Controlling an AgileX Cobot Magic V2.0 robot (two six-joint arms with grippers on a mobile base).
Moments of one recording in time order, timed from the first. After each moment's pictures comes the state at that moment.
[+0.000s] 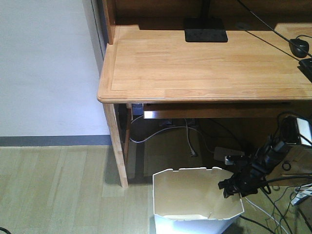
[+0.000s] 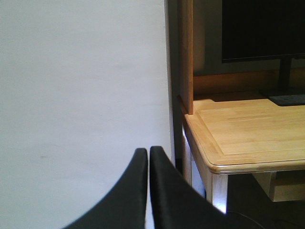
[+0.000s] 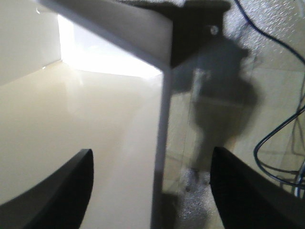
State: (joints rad) left arm 0.01 -0.02 0.03 0.03 0.08 0.00; right arm -0.13 2.99 -1.49 0.47 0.27 -0.68
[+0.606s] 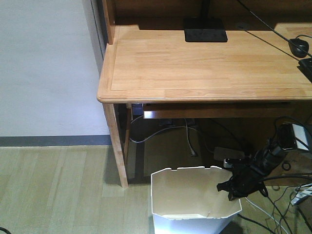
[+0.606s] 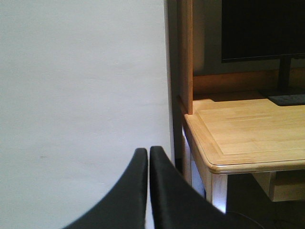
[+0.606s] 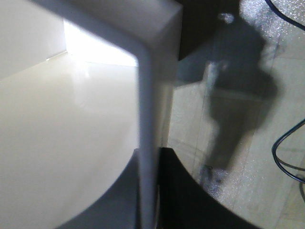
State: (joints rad) left arm 0.01 -0.02 0.03 0.03 0.08 0.00; right arm -0.13 3.06 -1.58 0.54 0.34 -0.74
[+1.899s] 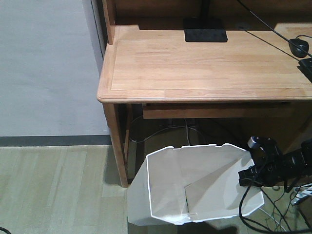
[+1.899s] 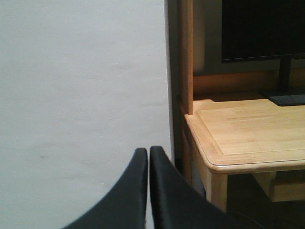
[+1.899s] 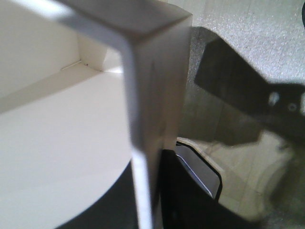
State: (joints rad) left arm 0.01 -0.02 0.03 0.03 0.08 0.00; right arm -0.29 2.27 -0.76 1.33 0.52 -1.75
